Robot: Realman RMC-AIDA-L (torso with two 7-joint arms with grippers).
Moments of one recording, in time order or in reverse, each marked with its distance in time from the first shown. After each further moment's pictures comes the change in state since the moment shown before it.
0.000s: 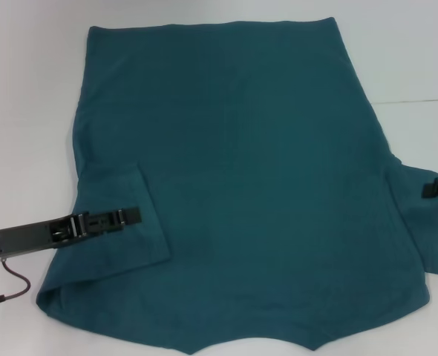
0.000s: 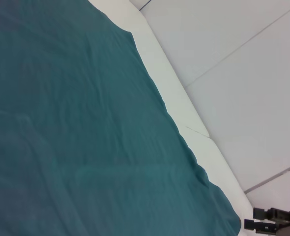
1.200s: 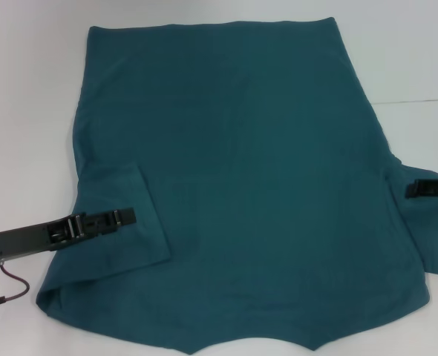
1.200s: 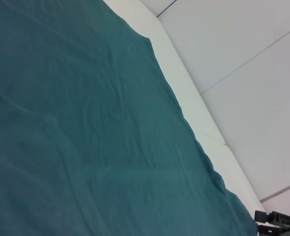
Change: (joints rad) left arm 0.007 0.000 0.000 -0.022 0.000 -0.053 -0.002; right arm 0.037 0.028 -0.021 0.091 0.007 0.154 -0.056
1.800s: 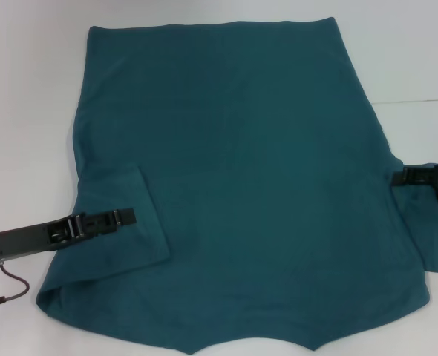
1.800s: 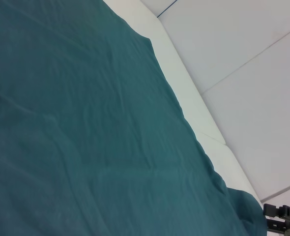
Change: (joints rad) left arm 0.000 0.000 0.000 0.000 0.000 -0.002 0.001; right arm 0.002 0.000 0.003 -0.009 0.084 -0.069 -0.037
